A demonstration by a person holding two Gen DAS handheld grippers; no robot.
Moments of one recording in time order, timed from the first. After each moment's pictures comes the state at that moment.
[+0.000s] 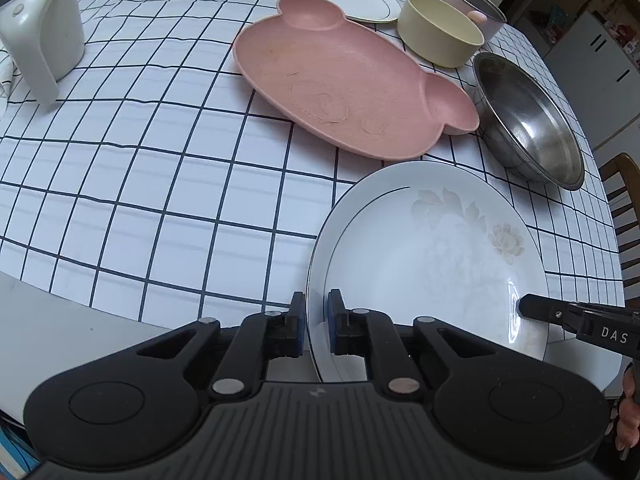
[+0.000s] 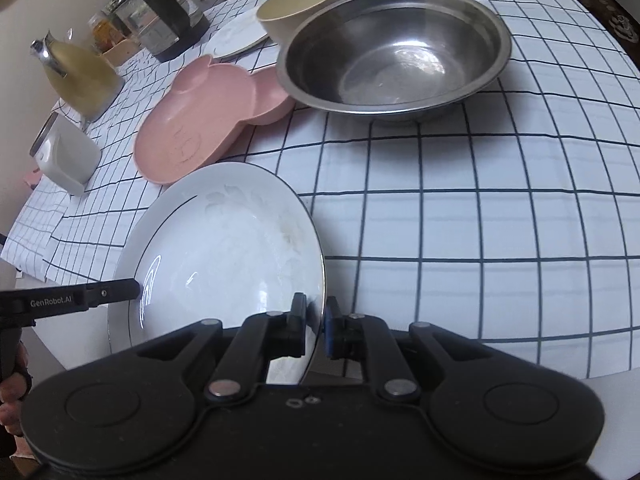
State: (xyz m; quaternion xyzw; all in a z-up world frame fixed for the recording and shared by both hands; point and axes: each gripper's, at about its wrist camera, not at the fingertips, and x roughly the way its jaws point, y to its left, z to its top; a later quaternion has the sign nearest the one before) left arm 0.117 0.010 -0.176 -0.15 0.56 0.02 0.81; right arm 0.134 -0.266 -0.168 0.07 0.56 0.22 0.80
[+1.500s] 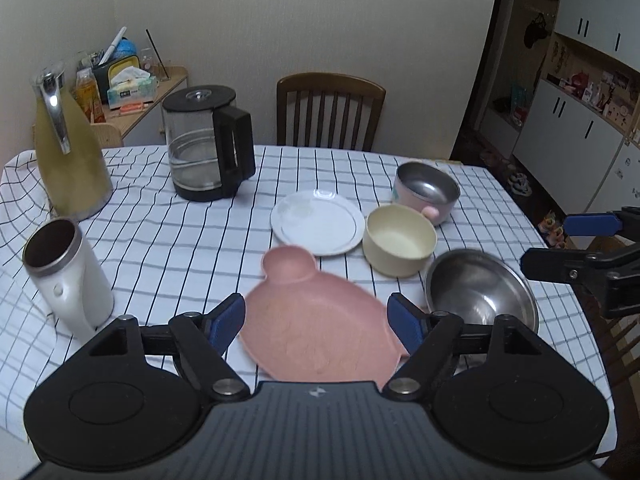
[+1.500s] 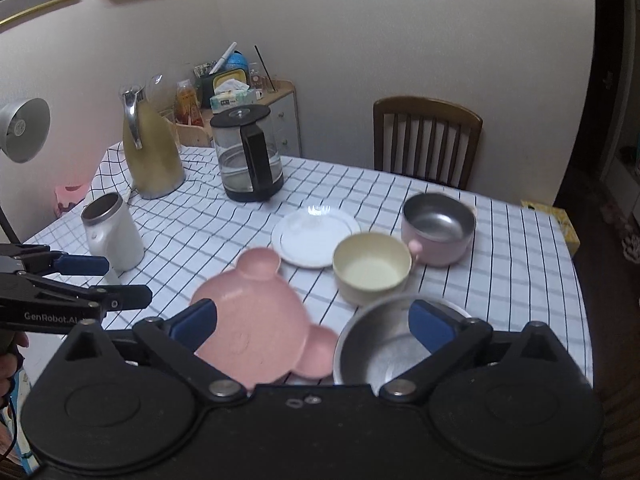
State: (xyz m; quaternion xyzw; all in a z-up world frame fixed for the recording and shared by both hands) left arm 0.179 0.012 -0.027 -0.06 0.37 0.03 0.93; right arm 0.200 -0.206 0.005 -0.08 0.35 0.28 0.89
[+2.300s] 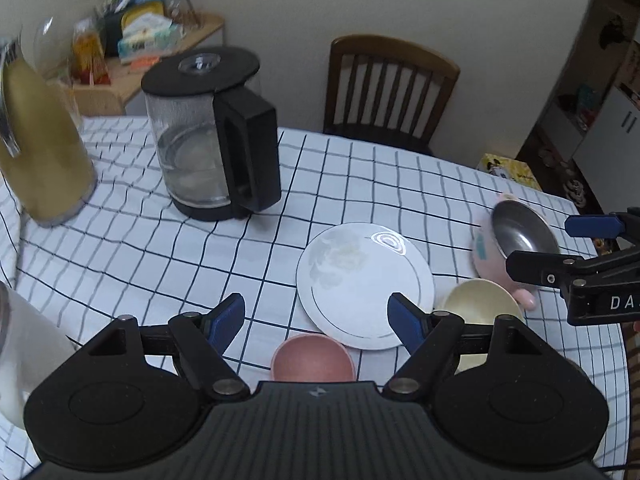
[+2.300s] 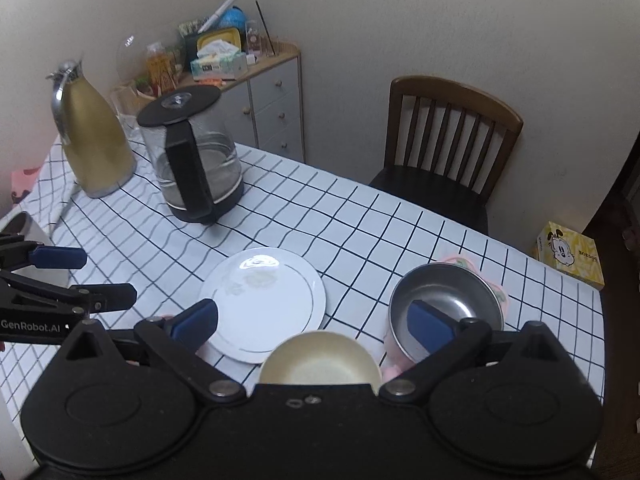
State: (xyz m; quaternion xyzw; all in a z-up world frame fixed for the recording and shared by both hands) left arm 0.375 0.057 -0.080 -0.11 0.44 0.11 0.88; right arm 0.412 -0.140 -0.037 -0.14 0.40 0.31 0.85
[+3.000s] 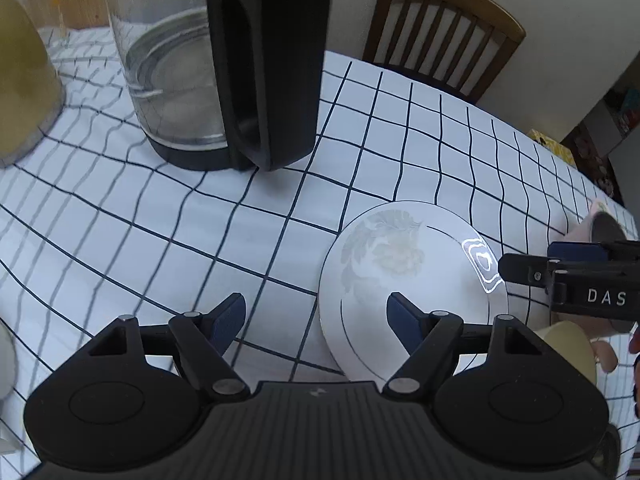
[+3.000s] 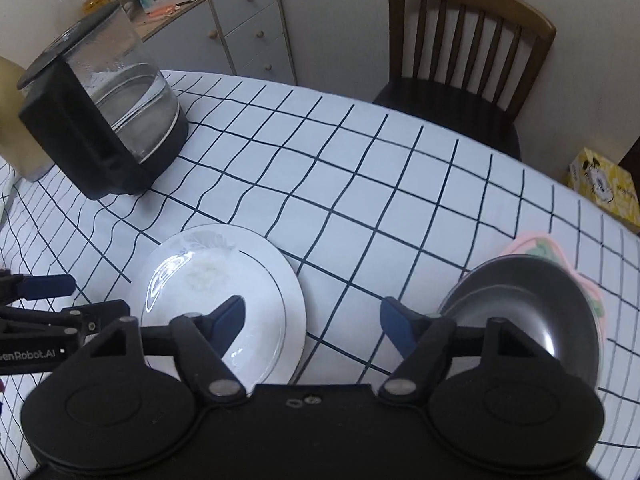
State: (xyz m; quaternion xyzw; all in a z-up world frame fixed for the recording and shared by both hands) left arm 0.457 0.096 -0.166 -0.18 0.52 0.14 0.82; right arm 0.523 -0.093 -0.138 -0.12 0.52 0.29 0.79
